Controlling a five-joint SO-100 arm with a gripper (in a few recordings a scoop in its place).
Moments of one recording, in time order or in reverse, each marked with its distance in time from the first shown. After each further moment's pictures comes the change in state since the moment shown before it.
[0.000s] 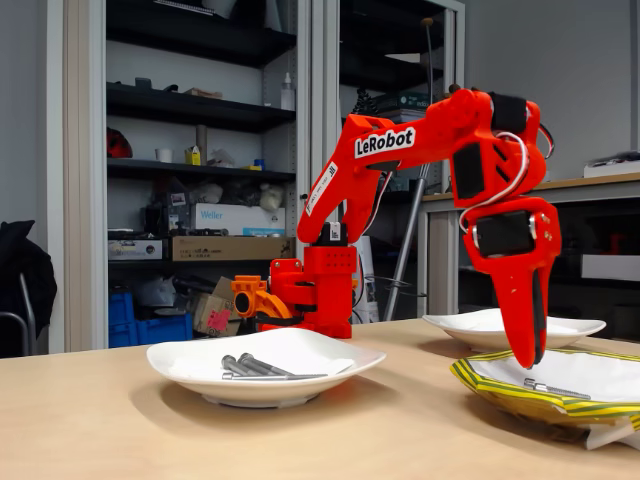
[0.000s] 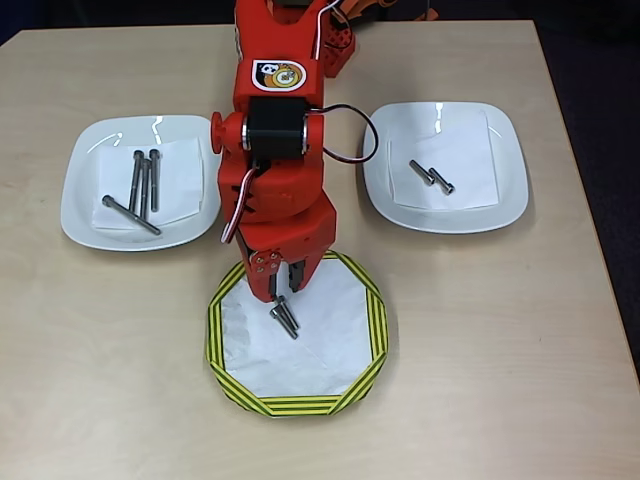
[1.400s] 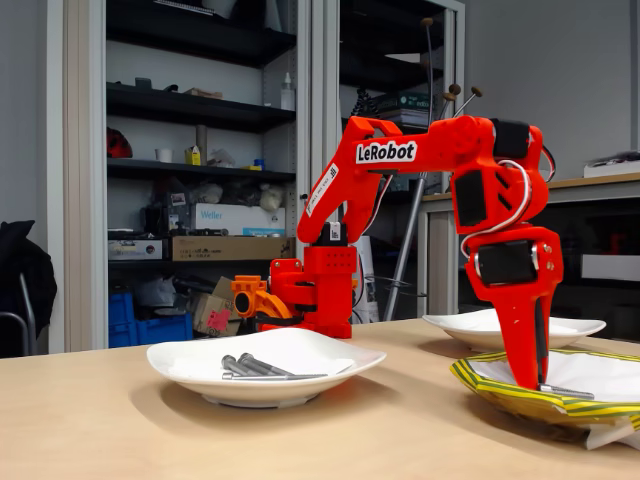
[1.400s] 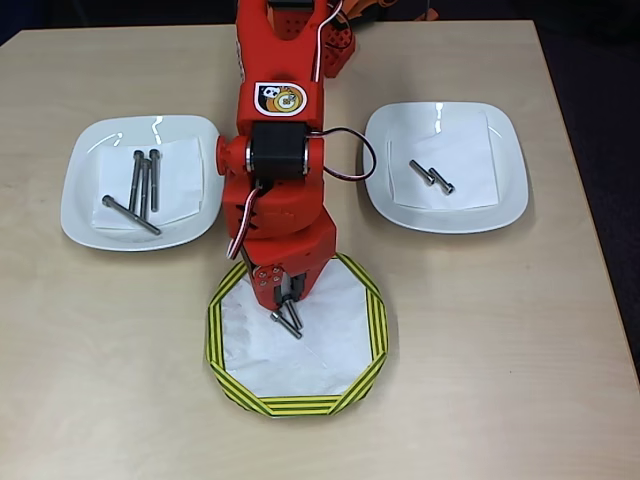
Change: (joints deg) arm -0.1 -2.2 3.5 -4.7 0.3
